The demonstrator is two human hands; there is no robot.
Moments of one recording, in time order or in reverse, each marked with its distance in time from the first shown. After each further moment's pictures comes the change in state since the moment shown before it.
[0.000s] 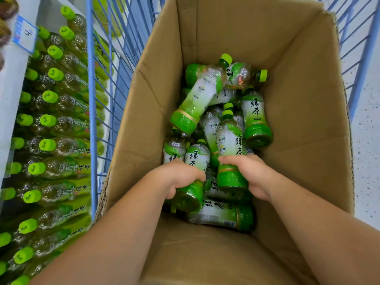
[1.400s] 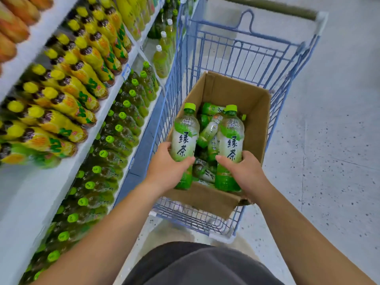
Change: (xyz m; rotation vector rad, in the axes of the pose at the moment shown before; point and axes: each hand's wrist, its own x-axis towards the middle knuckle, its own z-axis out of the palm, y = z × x) left_hand -0.268 -0.102 0.005 -0.368 0.488 0.609; right_hand -0.279 -0.008 -0.003 -0.295 0.079 -0.524
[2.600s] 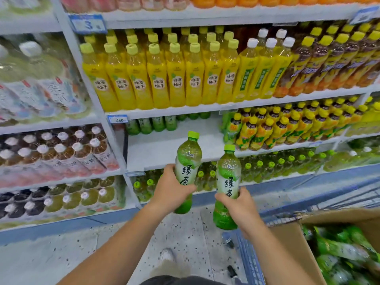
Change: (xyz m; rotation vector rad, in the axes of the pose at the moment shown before) left_hand -0.282 -0.213 -0.175 -0.455 0.899 -0.301; right_hand -0.206 -0.005 0.278 -0.626 -0.779 -0.329
